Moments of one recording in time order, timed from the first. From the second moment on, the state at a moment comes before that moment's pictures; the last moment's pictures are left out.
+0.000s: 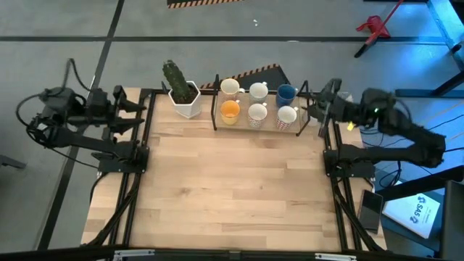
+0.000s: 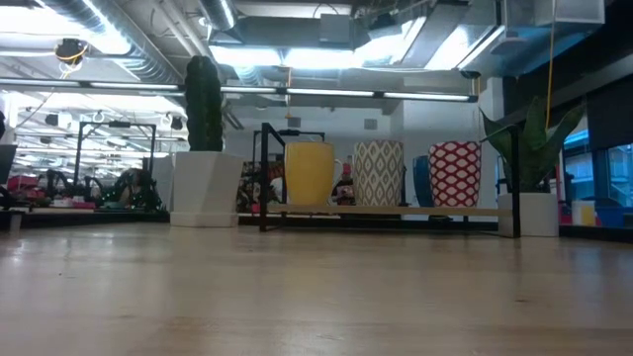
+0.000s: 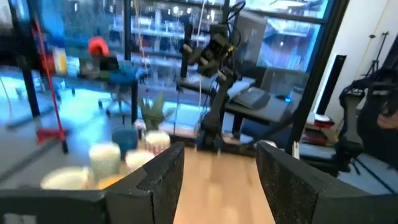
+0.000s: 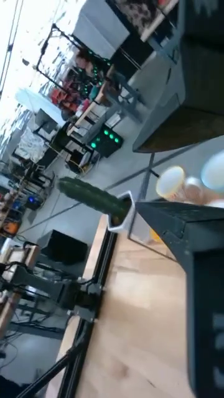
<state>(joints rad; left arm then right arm) -0.05 0.47 1.18 -0.70 -0.15 -0.14 -0.24 0.69 1.04 -0.45 0.04 -0.47</state>
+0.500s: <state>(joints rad) -0.05 0.25 0.66 -0.47 -0.13 -0.30 -0.24 0.24 0.48 -0.20 0.05 -0.24</state>
